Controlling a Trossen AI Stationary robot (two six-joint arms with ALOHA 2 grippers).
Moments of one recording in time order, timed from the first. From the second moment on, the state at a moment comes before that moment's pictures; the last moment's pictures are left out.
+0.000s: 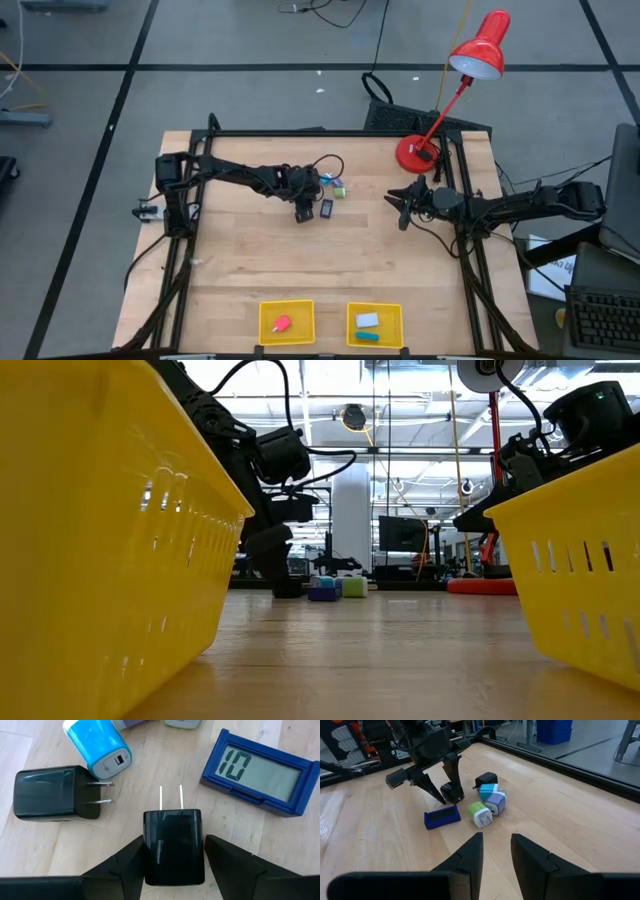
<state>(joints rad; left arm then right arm) 0.25 1.89 1.05 -0.23 -0.05 0.05 -0.12 0.87 0.02 0.59 0.28 0.25</state>
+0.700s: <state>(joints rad) 0.21 1.81 1.05 -0.22 -0.05 0.06 -0.12 0.87 0.02 0.57 0.28 0.25</state>
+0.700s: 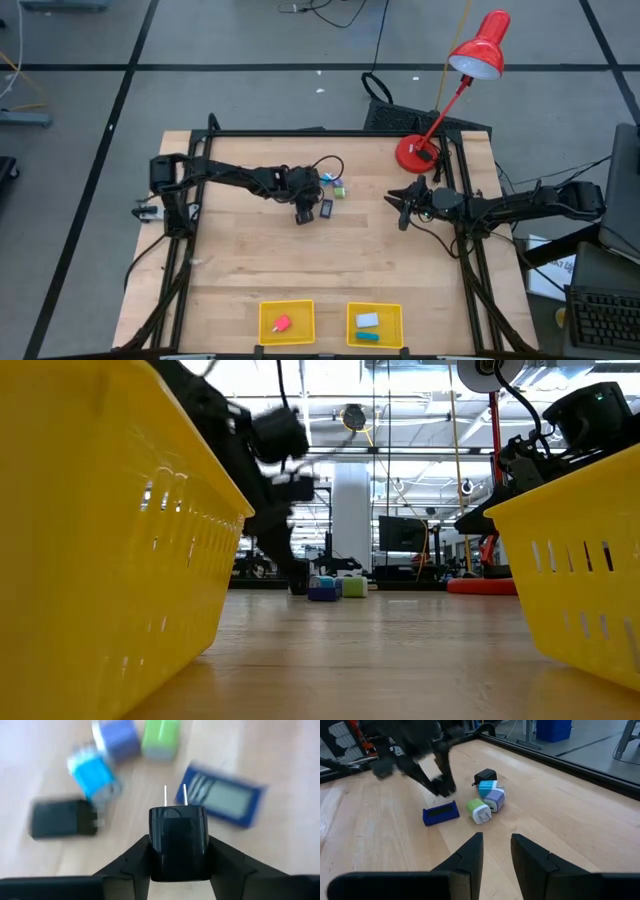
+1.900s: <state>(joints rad) -0.25 1.53 1.05 -0.76 -0.15 -0.85 -0.12 0.86 0.02 0.57 0.28 0.30</state>
